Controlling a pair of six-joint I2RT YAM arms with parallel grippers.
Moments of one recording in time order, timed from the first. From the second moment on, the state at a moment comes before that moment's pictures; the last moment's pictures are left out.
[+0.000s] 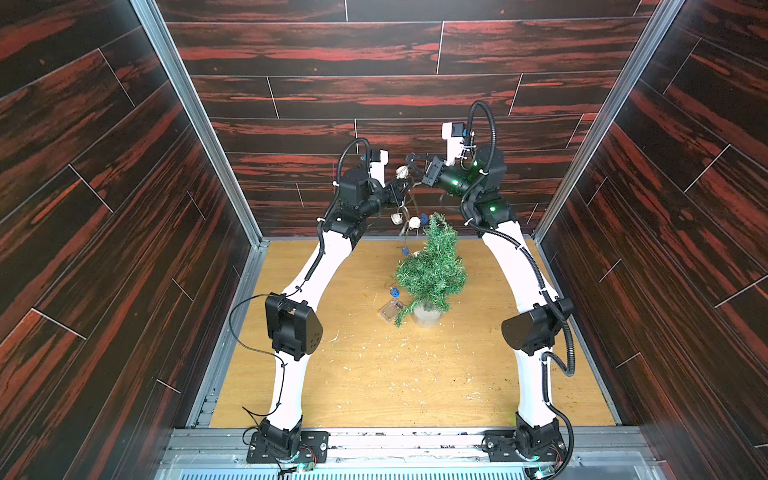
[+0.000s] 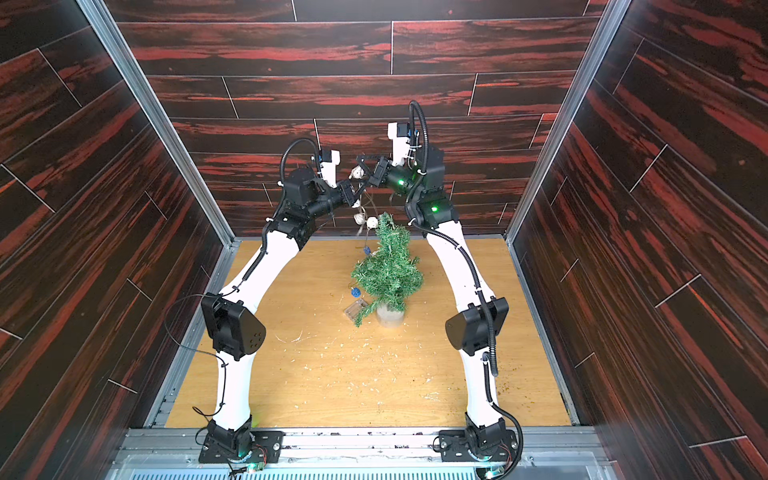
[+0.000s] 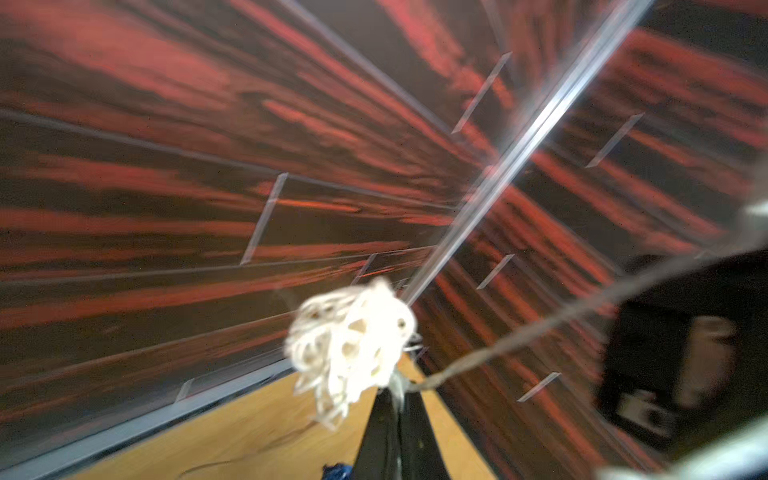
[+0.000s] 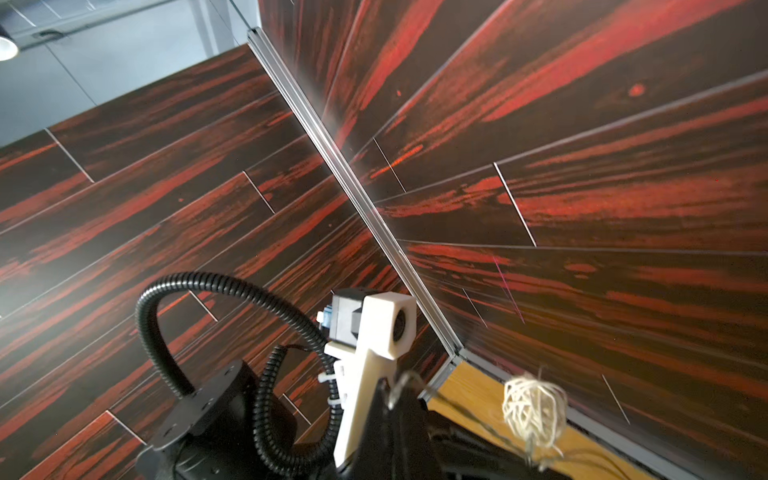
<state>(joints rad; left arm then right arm) -0.37 2.16 2.28 -0.16 0.41 -0.53 0.40 2.19 2.54 -0.18 -0.60 0.65</state>
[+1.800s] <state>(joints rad) -0.18 0.99 0.97 -0.40 0.16 -0.51 0.07 1.13 0.60 -0.17 -0.53 0.70</state>
